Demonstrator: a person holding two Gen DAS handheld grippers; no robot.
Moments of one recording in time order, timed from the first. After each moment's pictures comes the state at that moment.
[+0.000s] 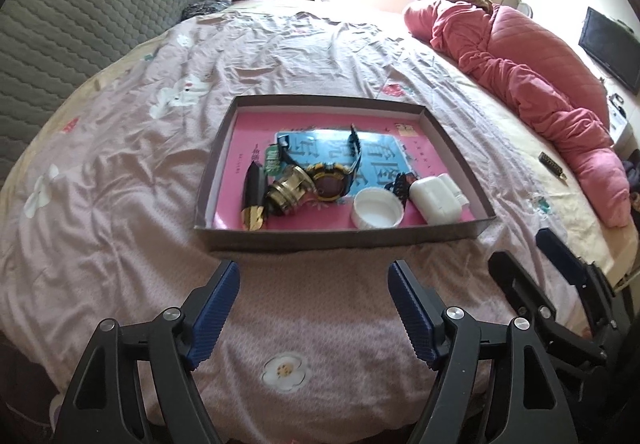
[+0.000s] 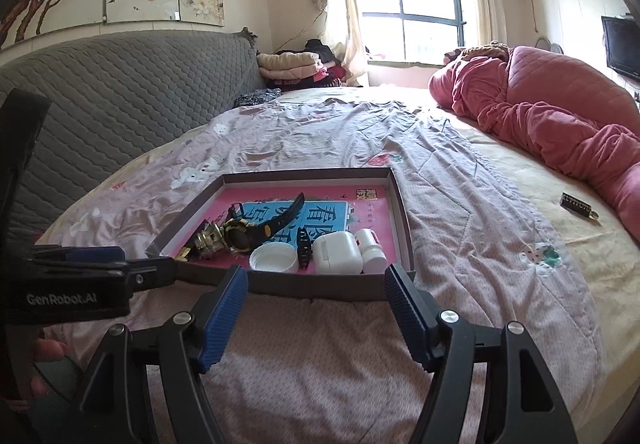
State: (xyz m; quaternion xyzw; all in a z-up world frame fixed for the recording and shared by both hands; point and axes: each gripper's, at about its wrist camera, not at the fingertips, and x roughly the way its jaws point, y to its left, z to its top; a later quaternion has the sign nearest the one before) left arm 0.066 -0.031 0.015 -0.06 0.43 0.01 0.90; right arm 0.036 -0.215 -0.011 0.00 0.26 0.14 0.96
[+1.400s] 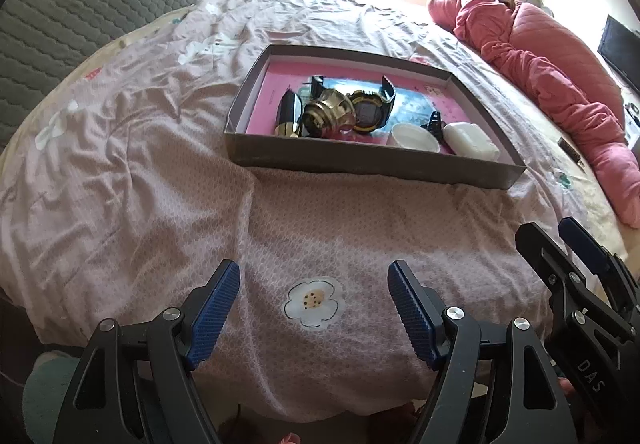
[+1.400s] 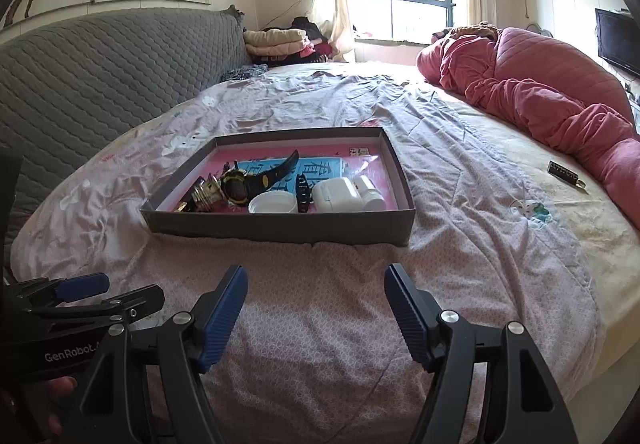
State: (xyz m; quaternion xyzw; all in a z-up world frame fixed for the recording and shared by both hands) left arm 0.026 -0.019 -0.039 -0.08 0.45 0.04 0.89; right arm 0.017 -0.202 -0.039 -0.01 0.30 0.12 0.95
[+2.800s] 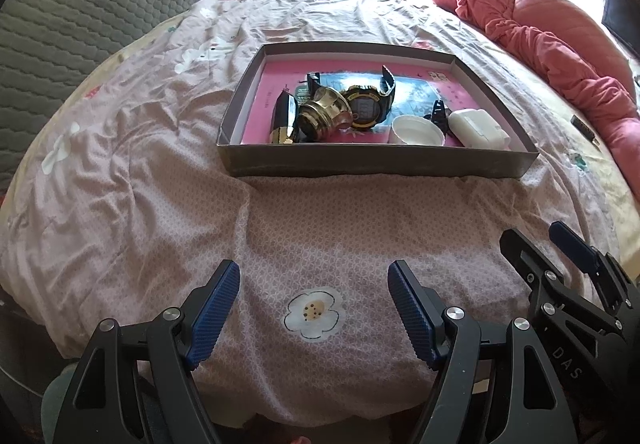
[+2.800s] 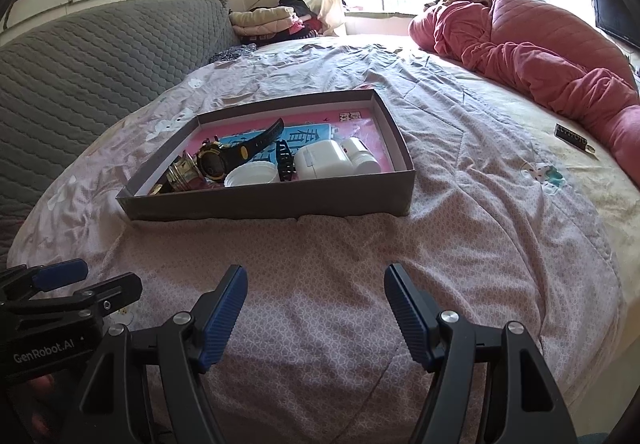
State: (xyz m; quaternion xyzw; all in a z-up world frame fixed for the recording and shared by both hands) left arm 0.039 -0.034 -0.034 -0.03 0.46 0.06 0.88; right arm 0.040 -0.215 -0.064 0.02 0.35 0.11 0.93
